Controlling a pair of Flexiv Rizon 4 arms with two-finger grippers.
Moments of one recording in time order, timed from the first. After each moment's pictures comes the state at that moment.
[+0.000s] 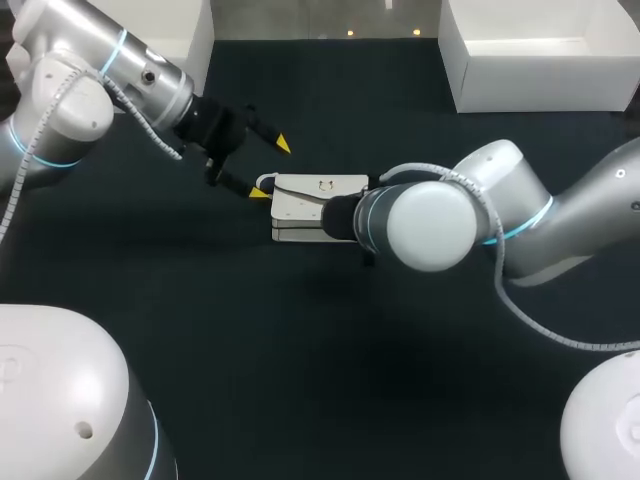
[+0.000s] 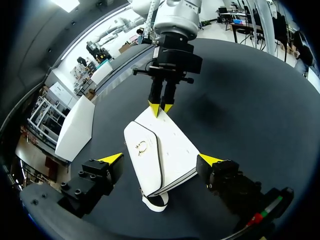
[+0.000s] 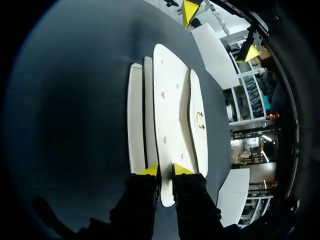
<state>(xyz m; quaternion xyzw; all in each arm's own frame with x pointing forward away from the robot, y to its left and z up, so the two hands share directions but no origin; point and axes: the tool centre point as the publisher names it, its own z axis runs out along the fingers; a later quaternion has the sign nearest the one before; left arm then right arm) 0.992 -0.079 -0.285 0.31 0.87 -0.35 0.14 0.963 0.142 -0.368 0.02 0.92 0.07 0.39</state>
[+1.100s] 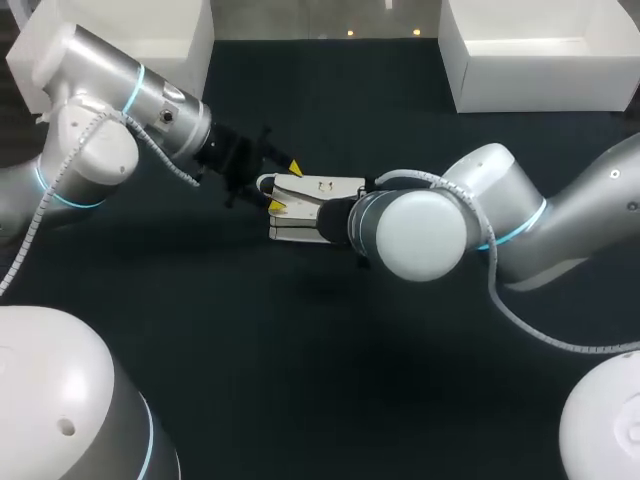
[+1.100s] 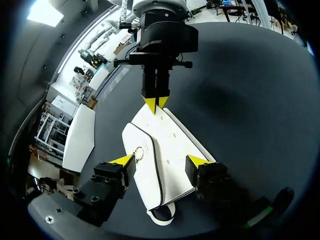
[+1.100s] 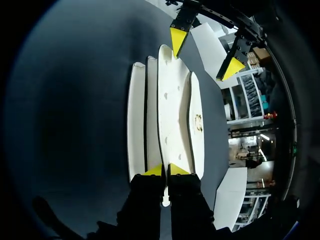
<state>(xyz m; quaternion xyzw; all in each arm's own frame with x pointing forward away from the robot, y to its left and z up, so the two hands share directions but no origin) 0.988 -0.105 -0.318 0.36 0.85 -0.33 0.20 0.958 0.146 -0.365 0.02 0.92 0.06 0.40</state>
